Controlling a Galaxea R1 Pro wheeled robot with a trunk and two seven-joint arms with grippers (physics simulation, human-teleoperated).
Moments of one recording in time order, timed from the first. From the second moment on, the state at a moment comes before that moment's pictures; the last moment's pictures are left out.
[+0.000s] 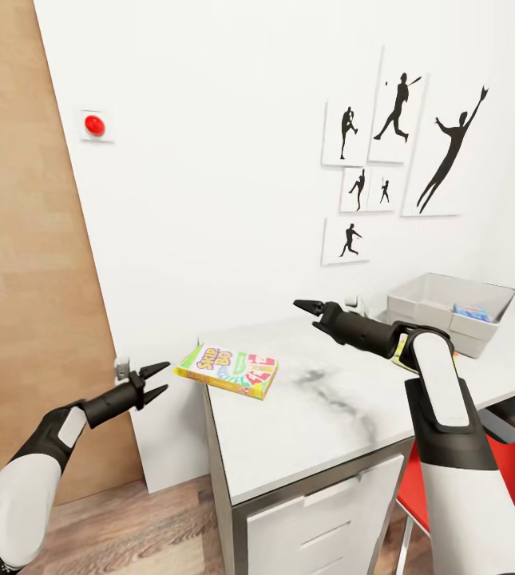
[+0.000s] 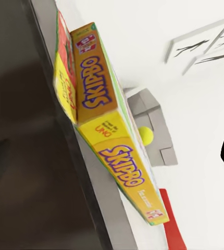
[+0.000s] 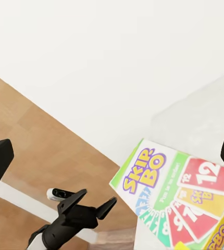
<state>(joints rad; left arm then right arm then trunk) -0.84 0.18 0.61 -0.44 0.14 0.81 -1.07 -0.73 -0.01 -0.04 -1.55 -1.21 1.04 -0.25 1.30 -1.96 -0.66</state>
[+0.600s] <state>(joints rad) -0.84 0.18 0.60 -0.44 0.14 0.83 -1.06 -0.73 -0.01 -0.05 -1.55 -1.21 1.04 -0.25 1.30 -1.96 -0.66</state>
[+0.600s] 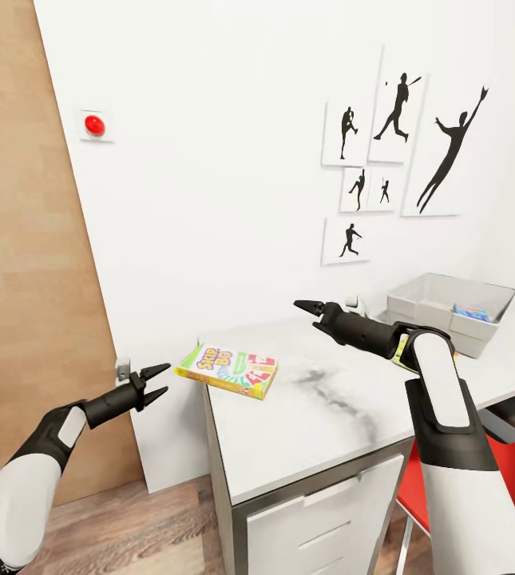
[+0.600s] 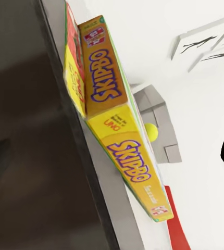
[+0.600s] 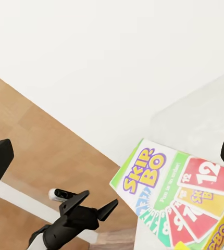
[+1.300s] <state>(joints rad) -0.84 0.17 0.60 -0.44 0.14 0.82 -1.05 -0.73 -0.01 -0.05 -1.55 -1.21 1.04 -0.25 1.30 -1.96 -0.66</state>
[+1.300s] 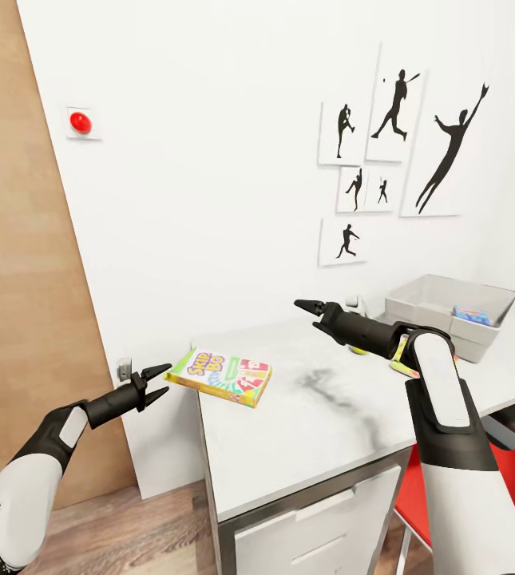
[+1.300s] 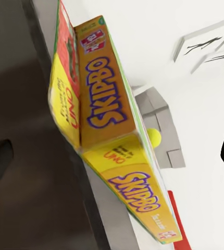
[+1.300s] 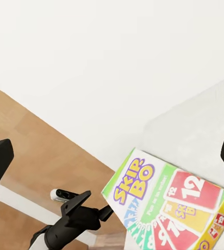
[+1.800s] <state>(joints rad) -0.84 0.17 0.60 -0.44 0.14 0.81 -1.05 -0.73 -0.01 -0.05 -1.55 -1.21 1.04 -0.25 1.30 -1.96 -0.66</state>
